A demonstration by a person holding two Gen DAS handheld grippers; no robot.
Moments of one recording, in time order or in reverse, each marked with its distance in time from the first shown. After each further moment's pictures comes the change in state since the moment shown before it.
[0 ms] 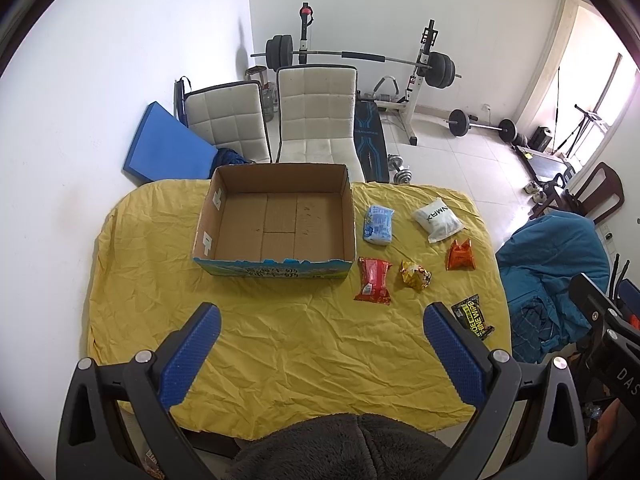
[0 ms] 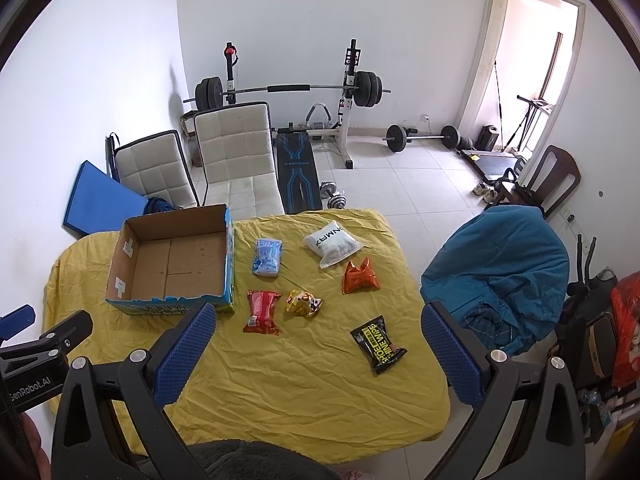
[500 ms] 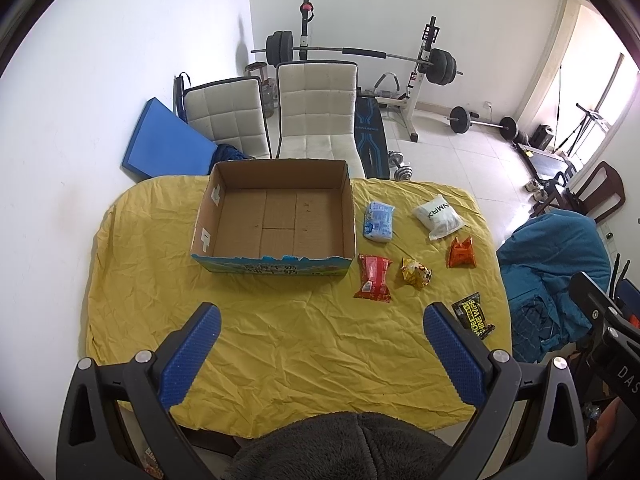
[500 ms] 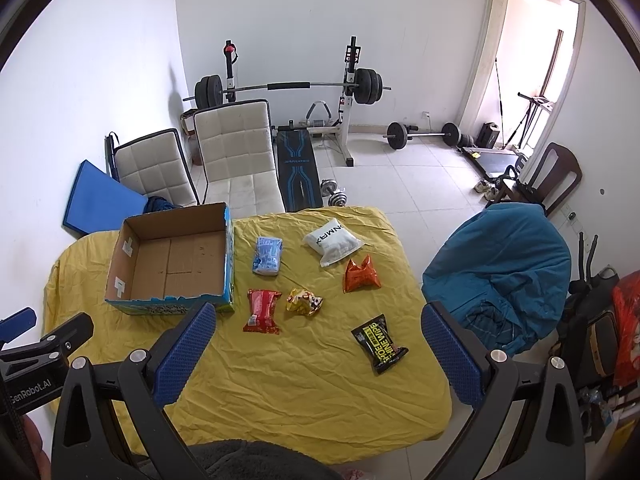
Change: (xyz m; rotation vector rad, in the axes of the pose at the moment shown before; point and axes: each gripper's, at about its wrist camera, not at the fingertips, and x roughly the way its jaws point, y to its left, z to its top) left arm 0.009 -0.001 -0.001 -0.001 0.014 0.001; right arm 0.009 -0.003 0.003 0.007 0.008 0.005
